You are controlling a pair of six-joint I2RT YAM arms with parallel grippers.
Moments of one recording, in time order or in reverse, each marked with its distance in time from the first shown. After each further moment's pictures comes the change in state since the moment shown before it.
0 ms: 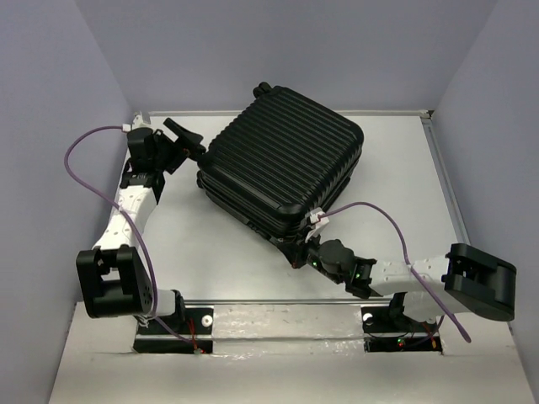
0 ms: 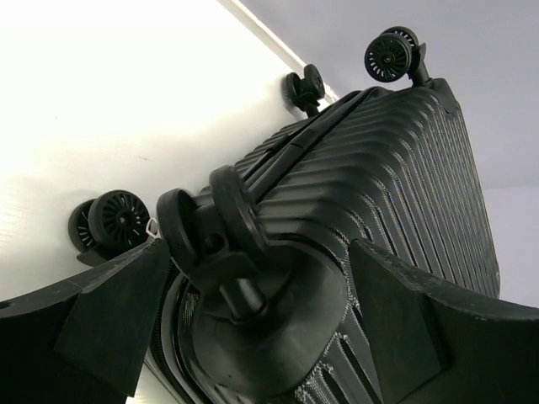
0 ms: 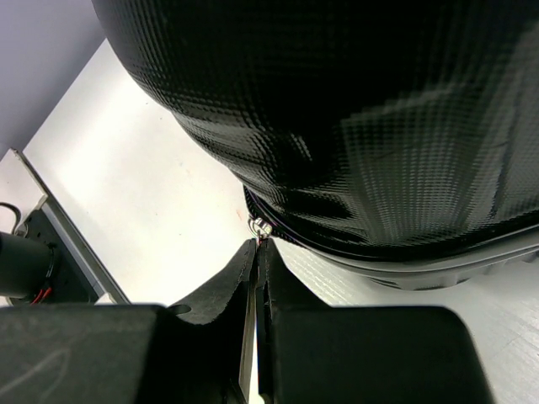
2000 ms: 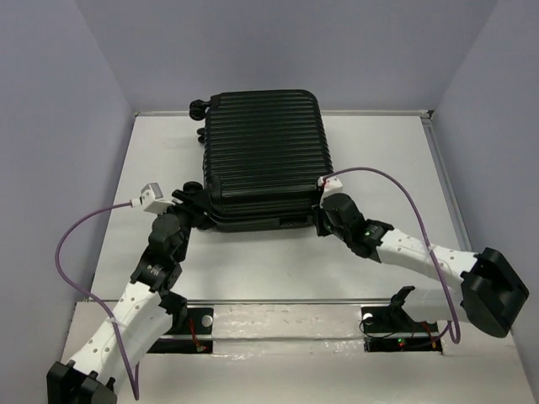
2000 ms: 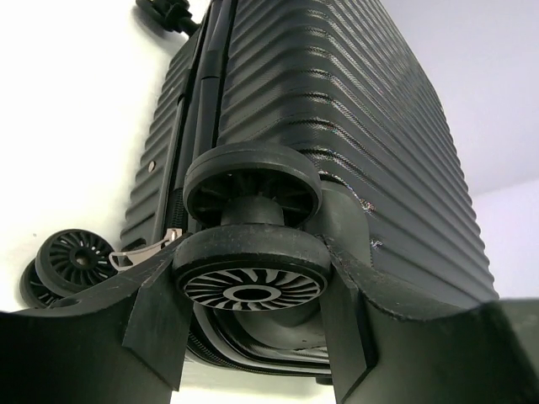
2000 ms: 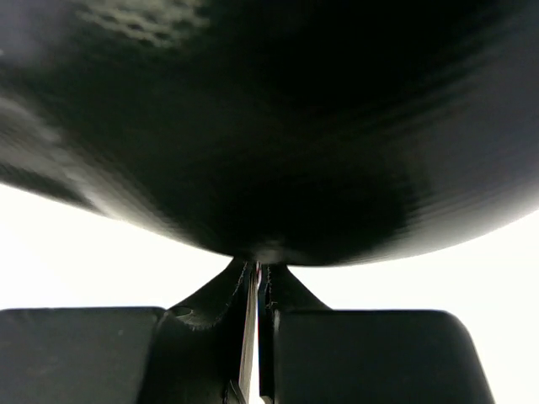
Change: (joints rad) left arm -0.436 -0.773 -0.679 0.132 -0.566 -0.079; right arm -0.362 -0.076 0.285 -0.729 -0.093 -0.216
